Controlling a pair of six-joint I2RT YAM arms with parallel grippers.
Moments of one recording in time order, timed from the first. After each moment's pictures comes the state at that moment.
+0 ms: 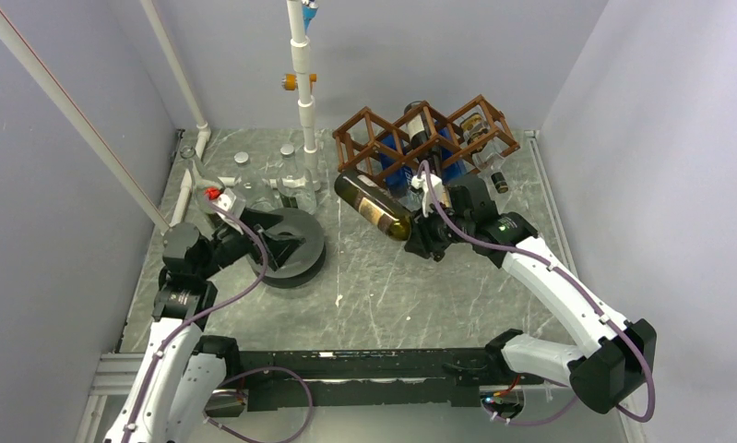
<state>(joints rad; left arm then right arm) -0.09 0.61 0.55 0.03 0.78 -0.28 0.52 1.13 1.01 -0.62 -0.37 0.00</state>
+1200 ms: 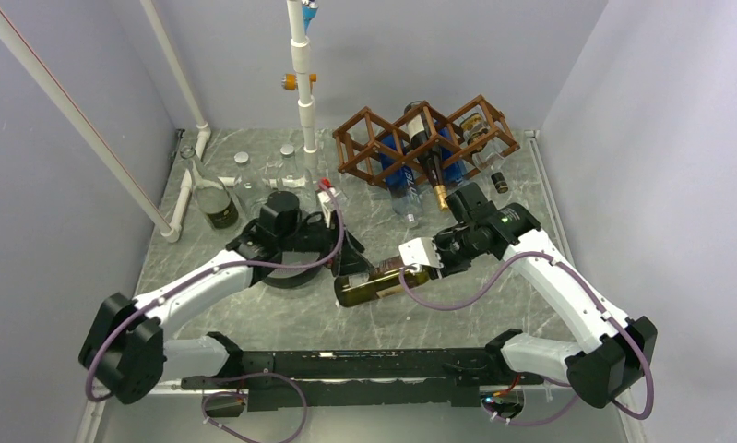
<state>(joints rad) -0.60 1.18 0.74 0.15 0.82 -0.39 0.52 1.16 1.11 -1.15 -0.43 -1.31</state>
